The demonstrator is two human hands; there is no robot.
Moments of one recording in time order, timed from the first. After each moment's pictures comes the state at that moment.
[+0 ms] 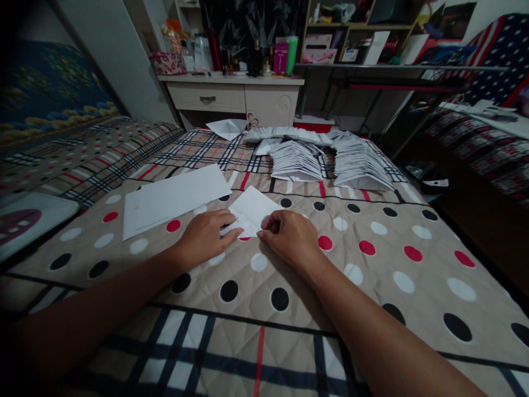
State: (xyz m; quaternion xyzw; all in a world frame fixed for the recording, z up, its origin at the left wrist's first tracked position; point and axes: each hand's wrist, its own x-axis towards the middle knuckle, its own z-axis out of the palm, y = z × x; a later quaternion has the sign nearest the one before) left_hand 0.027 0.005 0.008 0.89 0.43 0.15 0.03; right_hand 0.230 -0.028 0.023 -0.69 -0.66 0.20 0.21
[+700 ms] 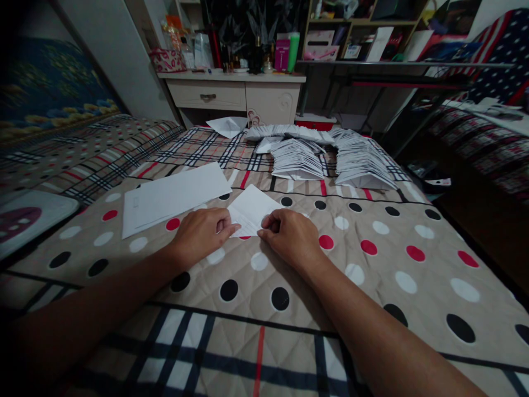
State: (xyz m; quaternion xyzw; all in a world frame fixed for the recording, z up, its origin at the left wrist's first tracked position) left_hand 0.025 0.004 0.013 0.85 0.51 0.14 0.03; right_hand 0.228 -0.029 0.024 -0.70 -0.66 0.18 0.20
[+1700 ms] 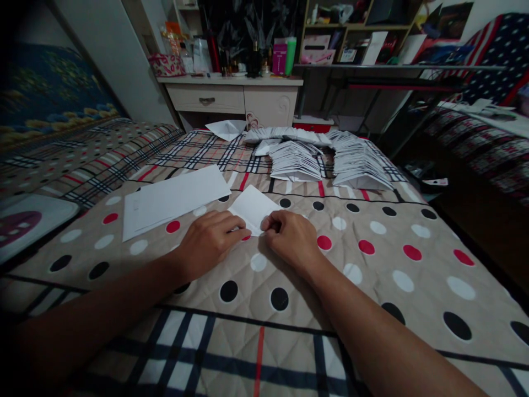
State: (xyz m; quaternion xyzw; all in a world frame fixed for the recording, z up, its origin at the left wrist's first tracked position) left_hand 0.030 -0.006 0.014 0.94 0.25 0.18 -0.14; right_hand 0.231 -0.031 0.019 -0.69 -0.66 0.18 0.23
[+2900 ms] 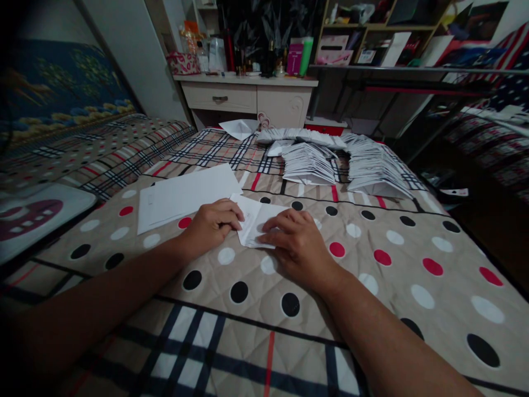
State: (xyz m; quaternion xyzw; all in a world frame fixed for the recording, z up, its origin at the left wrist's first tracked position) left_hand 0.007 0.030 -0.004 0.87 0.27 0.38 0.16; right_hand 0.245 -0.037 0.015 -0.38 -0.88 0.04 0.28
